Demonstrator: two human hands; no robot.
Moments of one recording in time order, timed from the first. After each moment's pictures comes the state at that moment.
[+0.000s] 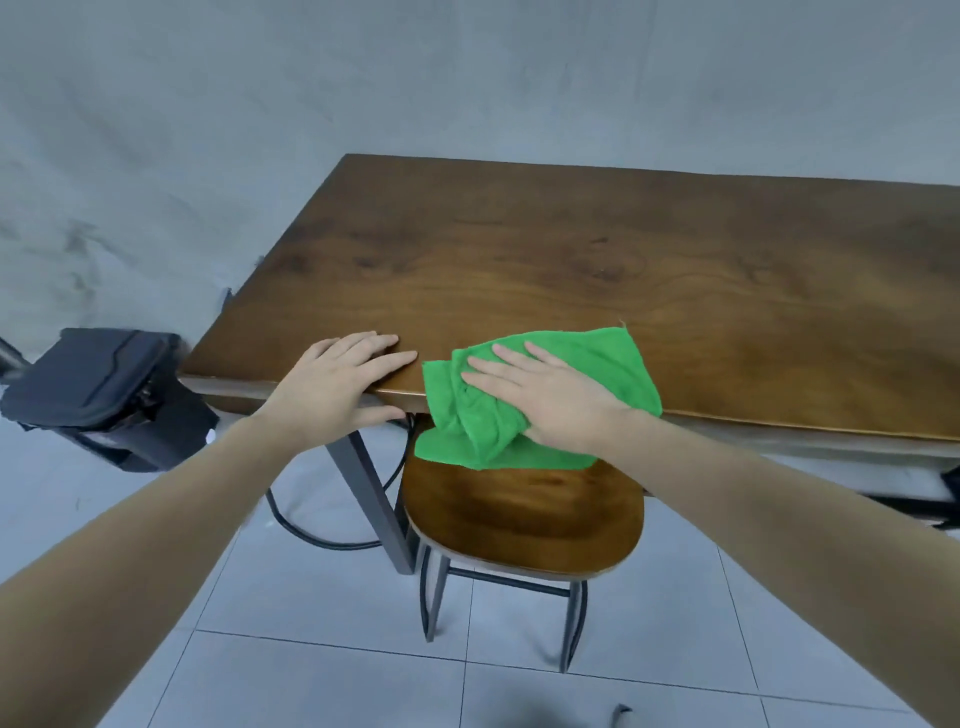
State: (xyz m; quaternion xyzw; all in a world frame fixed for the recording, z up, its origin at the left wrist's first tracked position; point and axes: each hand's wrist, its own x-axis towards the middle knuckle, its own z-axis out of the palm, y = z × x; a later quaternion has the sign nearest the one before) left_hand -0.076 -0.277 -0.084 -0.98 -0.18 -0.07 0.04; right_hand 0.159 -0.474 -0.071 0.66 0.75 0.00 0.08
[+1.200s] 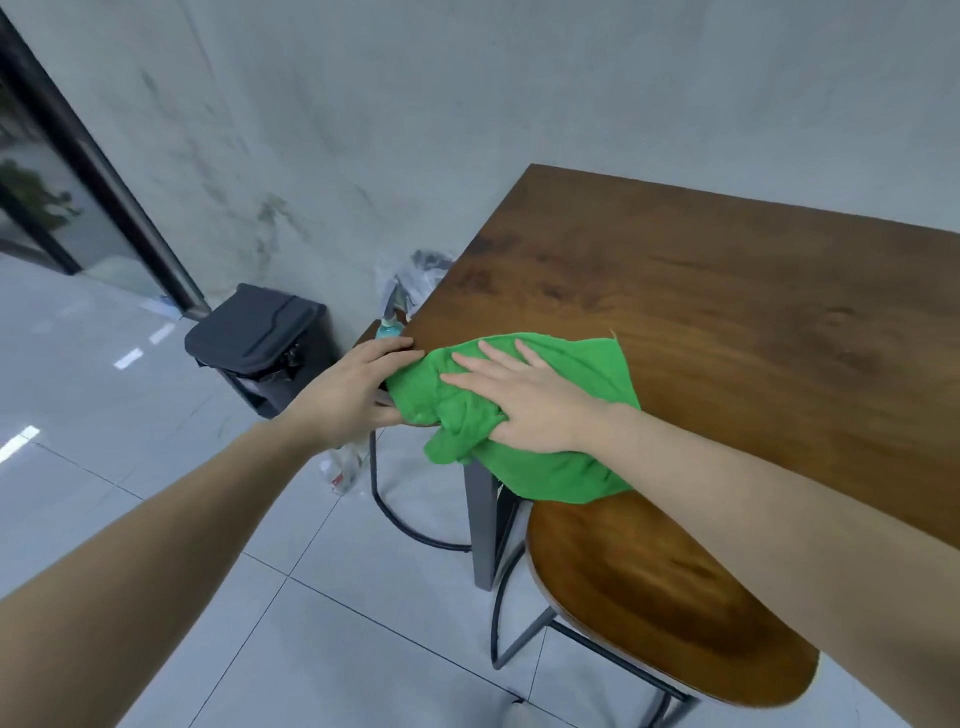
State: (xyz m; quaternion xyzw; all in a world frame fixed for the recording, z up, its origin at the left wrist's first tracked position) left_hand -0.206 -0.162 -0.098 -0.93 -0.30 -0.18 -0.11; right_hand 0.037 -0.273 -0.070 0.57 0.81 -0.12 -0.01
